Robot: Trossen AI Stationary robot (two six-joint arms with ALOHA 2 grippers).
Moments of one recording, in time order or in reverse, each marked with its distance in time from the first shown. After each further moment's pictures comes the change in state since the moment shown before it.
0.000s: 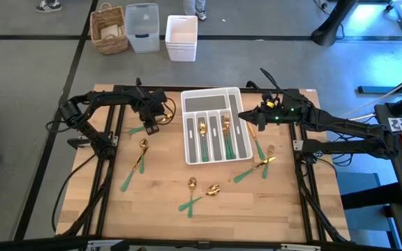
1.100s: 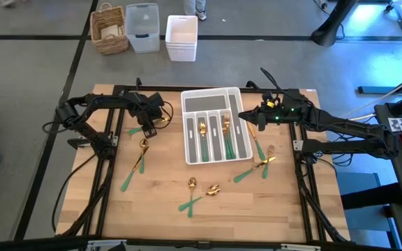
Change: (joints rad) left arm 0.000 -0.007 -0.134 0.115 0.002 -0.008; right arm 0.000 0.000 0.000 0.002 0.000 0.000
